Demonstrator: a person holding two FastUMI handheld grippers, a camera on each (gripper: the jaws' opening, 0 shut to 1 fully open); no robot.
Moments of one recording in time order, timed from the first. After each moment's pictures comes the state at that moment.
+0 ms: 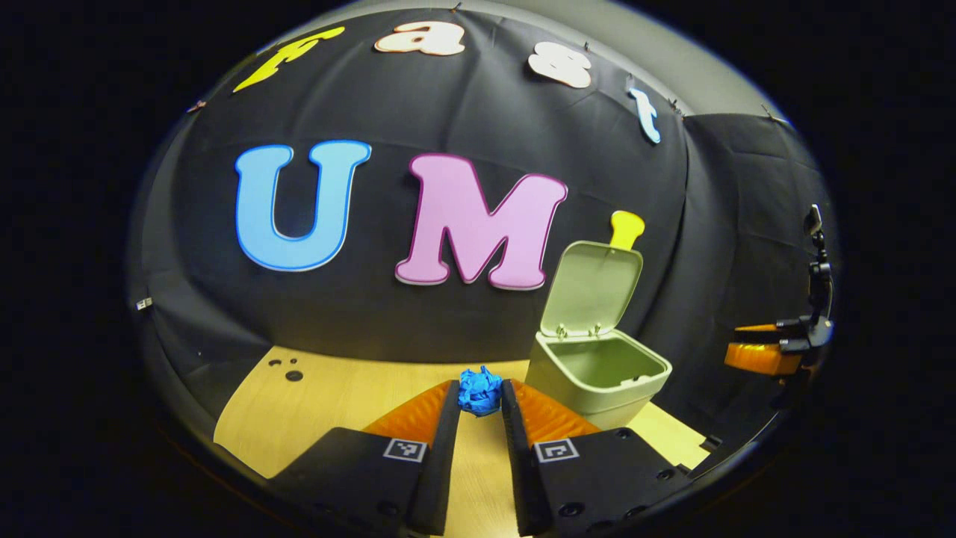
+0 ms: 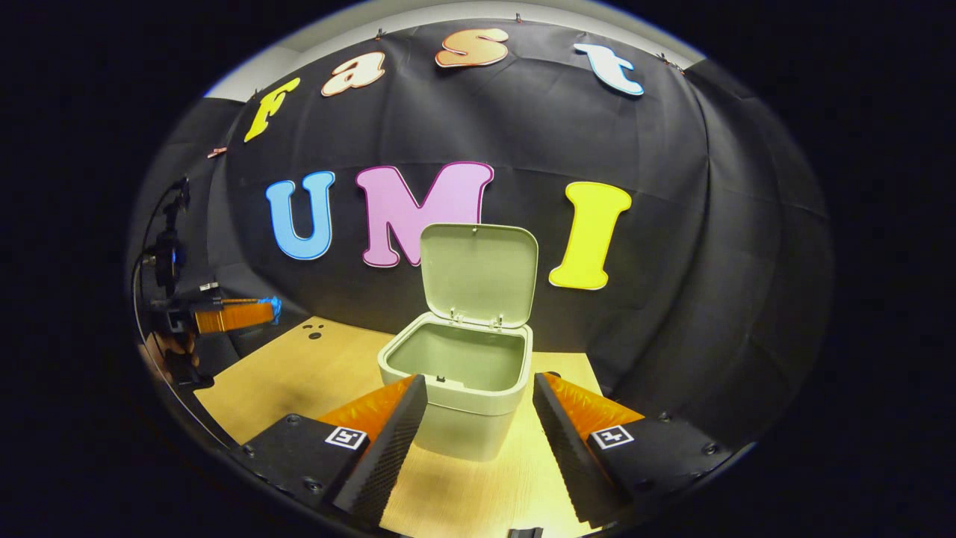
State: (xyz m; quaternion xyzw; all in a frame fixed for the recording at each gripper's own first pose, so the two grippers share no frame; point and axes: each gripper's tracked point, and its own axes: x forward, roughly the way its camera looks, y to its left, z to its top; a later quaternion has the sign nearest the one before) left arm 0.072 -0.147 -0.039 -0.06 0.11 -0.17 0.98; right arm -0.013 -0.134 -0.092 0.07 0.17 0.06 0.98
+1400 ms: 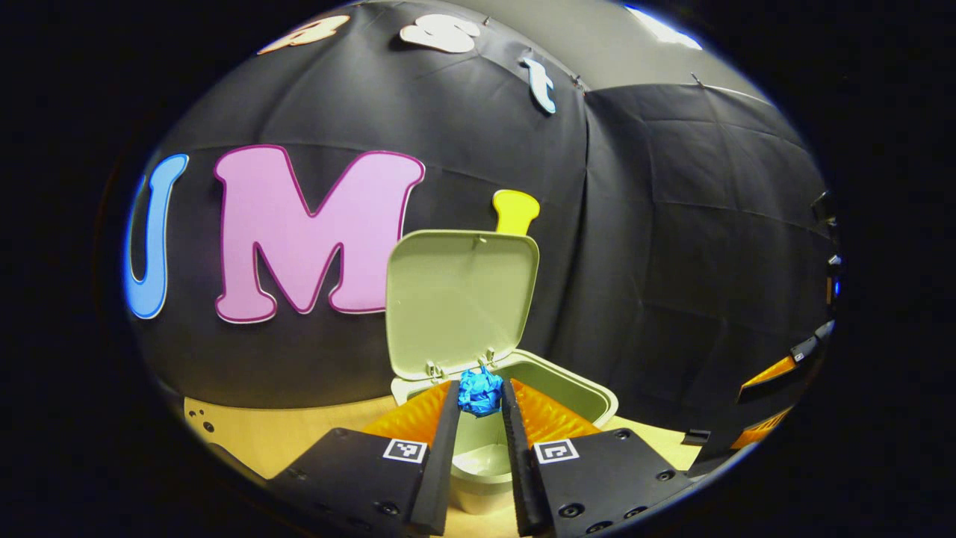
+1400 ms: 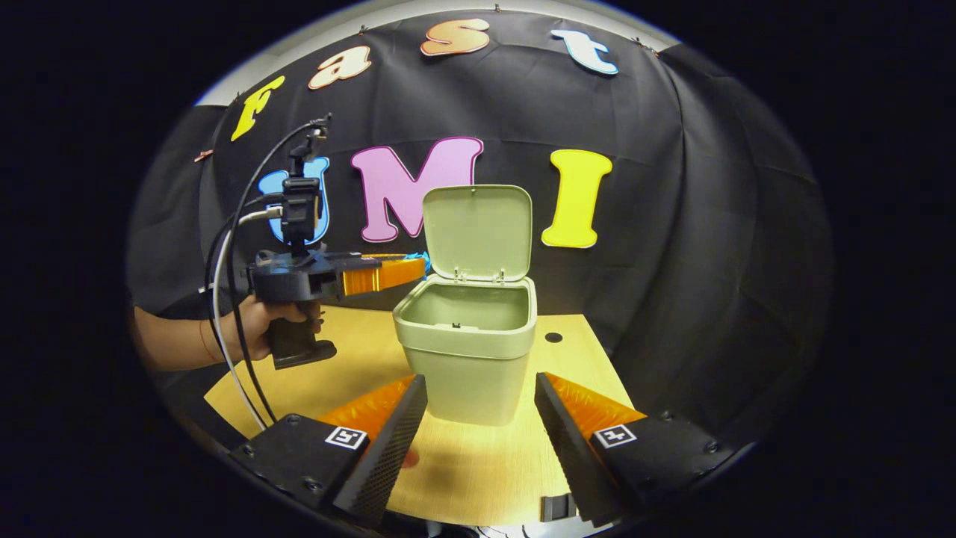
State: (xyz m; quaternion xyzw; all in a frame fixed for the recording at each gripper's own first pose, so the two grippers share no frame) left arm 0.145 -0.348 -0.071 0.01 0.11 -0.37 0.92; right arm -0.075 -0.114 -0.129 0.11 0.22 0.02 0.97
